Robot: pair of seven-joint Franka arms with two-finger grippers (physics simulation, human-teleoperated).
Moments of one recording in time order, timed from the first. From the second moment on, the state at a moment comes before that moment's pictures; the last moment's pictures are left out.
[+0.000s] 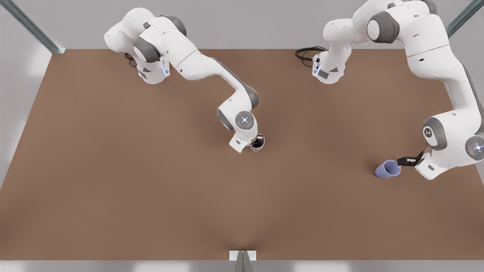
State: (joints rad) left arm 0.07 0.48 0.23 -1.61 0.00 1.97 0.36; right arm 0.83 0.84 0.00 -1.30 0.15 2.12 0.69
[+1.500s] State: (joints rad) left arm 0.13 0.62 0.24 -1.69 -0.07 2.12 0.47; right arm 0.06 0.38 -0.09 -1.34 0.01 1.62 0.14
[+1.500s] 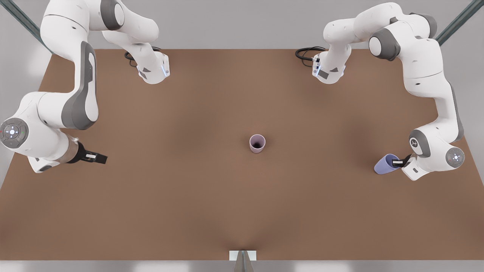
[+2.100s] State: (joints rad) left arm -0.37 0.40 0.20 -1.66 -0.07 1.94 0.27; right arm 0.06 0.46 -0.09 -1.33 0.02 1.73 0.00
